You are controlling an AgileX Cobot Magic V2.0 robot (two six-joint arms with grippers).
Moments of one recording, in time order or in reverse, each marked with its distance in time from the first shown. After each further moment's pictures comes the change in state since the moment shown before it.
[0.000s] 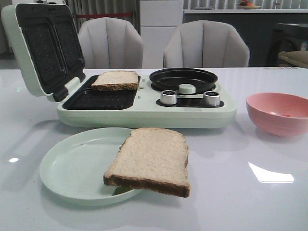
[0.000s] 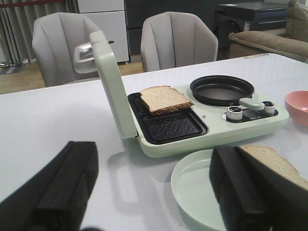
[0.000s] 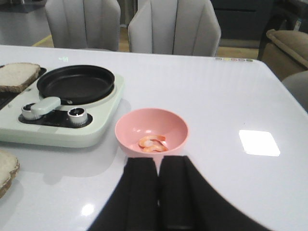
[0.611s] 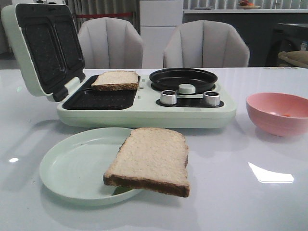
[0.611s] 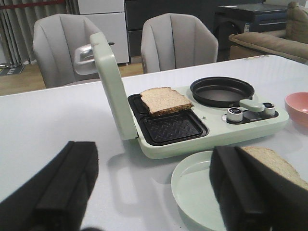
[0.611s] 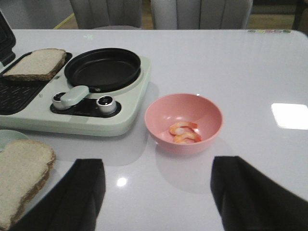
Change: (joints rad) left arm 0.000 0.000 0.000 0.000 -0.004 -0.001; right arm 0.064 0.212 -0.081 0.102 -0.020 0.000
